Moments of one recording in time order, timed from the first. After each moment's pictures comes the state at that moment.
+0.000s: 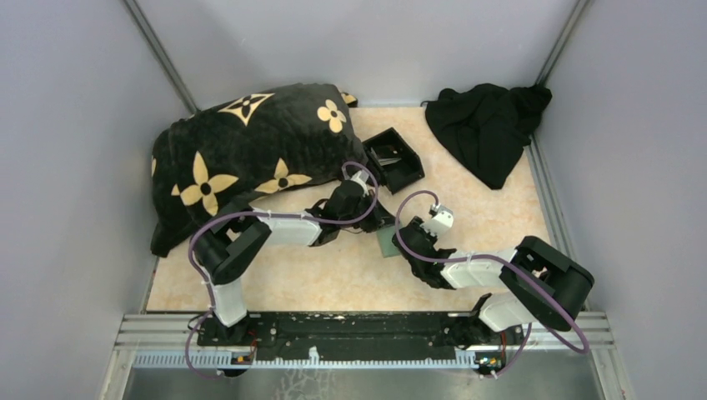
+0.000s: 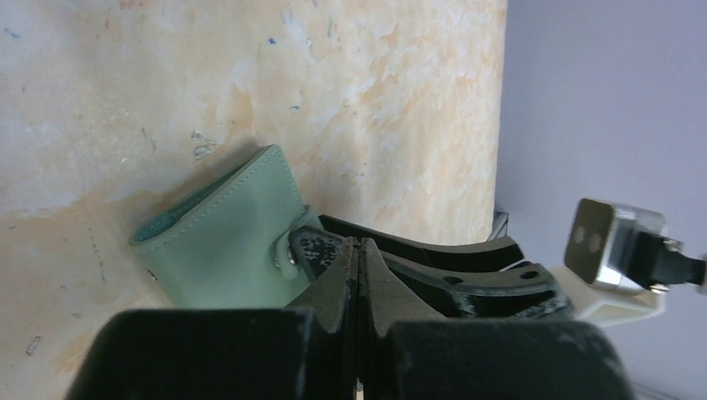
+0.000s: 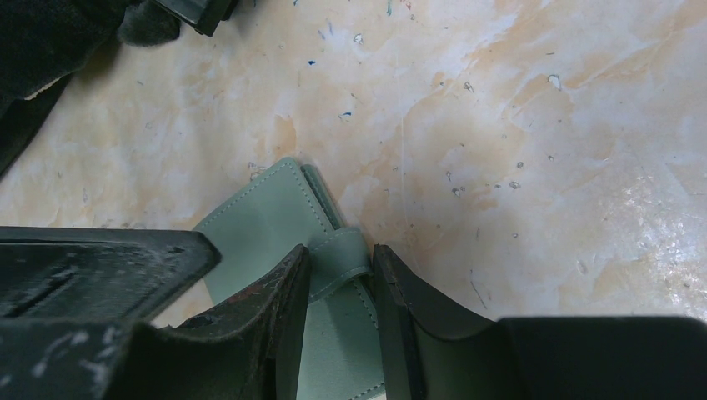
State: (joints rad) left arm -0.86 1.84 0.92 0.45 0.16 -1.09; right arm 0.89 1.38 0.34 0.26 0.72 1.12
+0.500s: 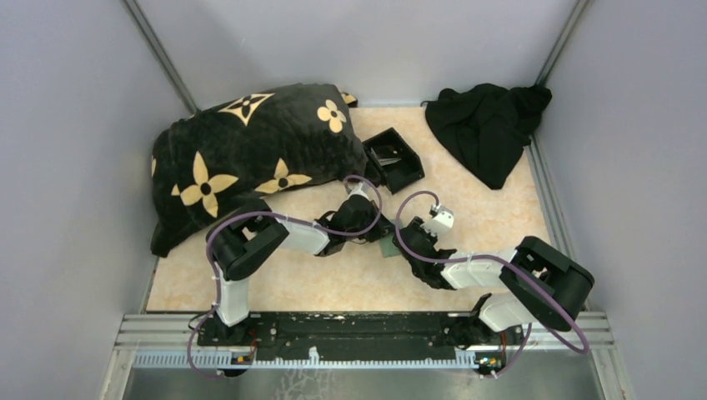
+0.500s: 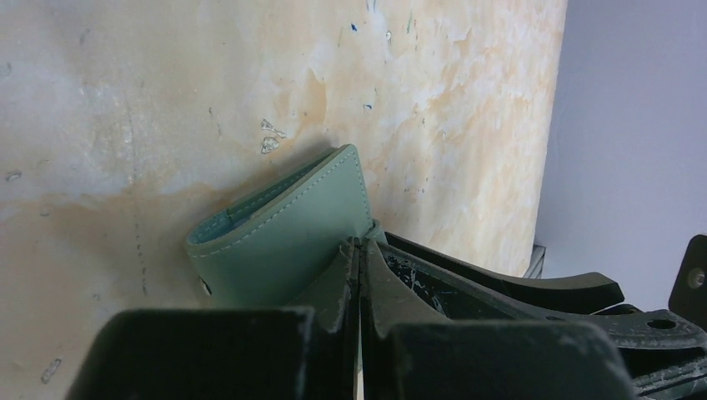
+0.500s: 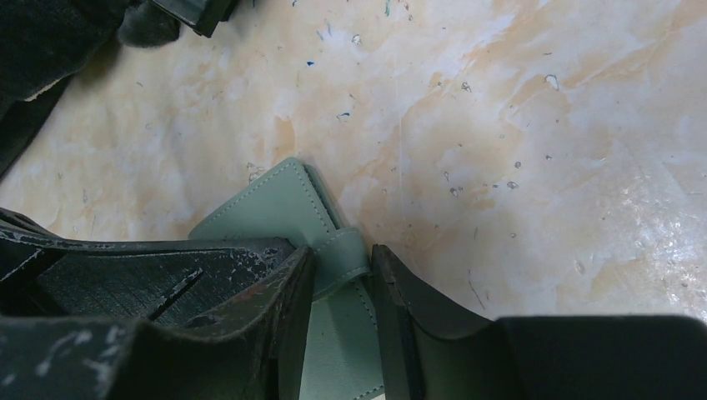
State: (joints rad) left arm -0.92 1.95 0.88 0.54 0.04 -1.14; right arm 0.89 1.38 0.34 0.27 0.72 1.12
